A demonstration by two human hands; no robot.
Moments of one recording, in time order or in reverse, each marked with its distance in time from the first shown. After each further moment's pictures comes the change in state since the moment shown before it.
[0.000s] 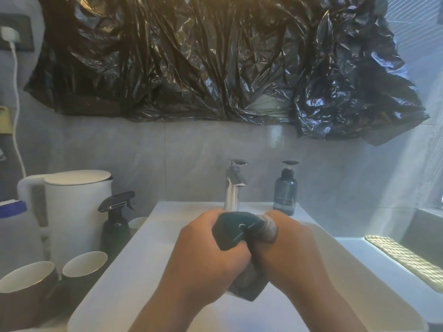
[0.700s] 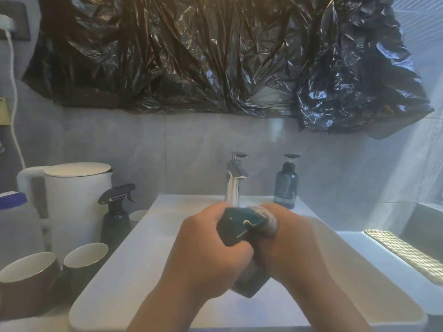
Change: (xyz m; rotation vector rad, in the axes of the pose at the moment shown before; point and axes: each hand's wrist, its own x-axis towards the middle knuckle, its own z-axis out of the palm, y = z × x) left_hand -0.001 -0.002 0.002 0.085 0.003 0.118; right_hand -0.001 0.001 0.006 0.116 -0.068 0.028
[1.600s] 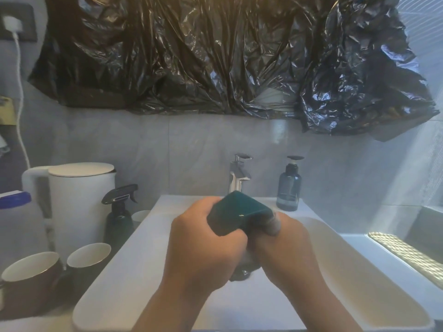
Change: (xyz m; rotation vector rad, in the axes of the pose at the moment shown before) left_hand 0.000 -0.001 -0.002 -0.075 0.195 -0.049; right_hand -0.001 -0.005 0.011 0.048 -0.018 0.102
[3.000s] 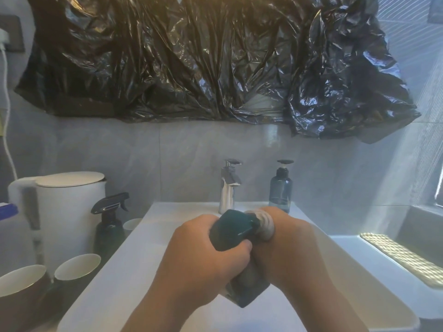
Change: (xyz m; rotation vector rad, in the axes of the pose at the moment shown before) left_hand 0.001 0.004 0.002 0.114 -0.161 -0.053; right_hand 0.002 0.000 -0.025 -0.343 0.083 -0.223
